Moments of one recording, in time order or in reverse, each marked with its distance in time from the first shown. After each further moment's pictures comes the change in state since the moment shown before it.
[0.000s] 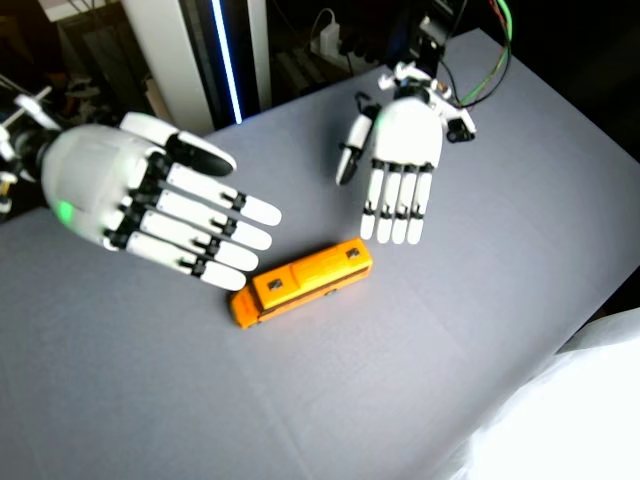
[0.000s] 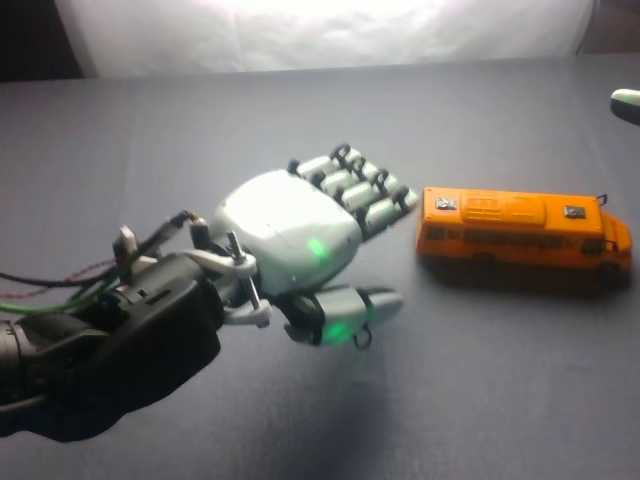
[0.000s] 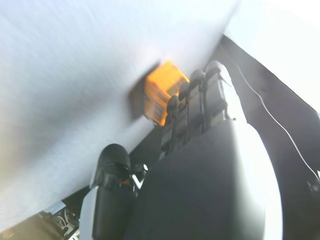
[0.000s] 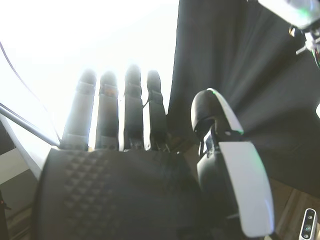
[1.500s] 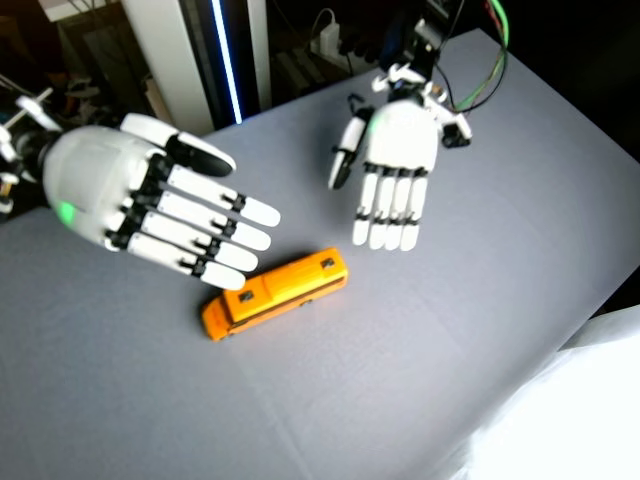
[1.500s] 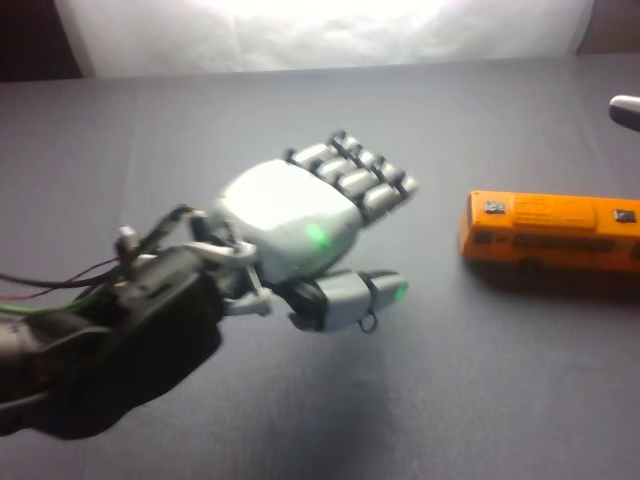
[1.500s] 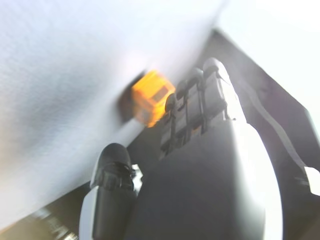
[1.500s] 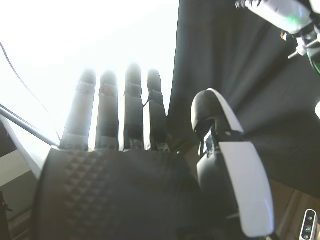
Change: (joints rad) left arm 0.002 0.001 -0.001 -0.016 -0.042 -0.067; right arm -0.006 -0.005 0.000 0.007 -0.001 0.000
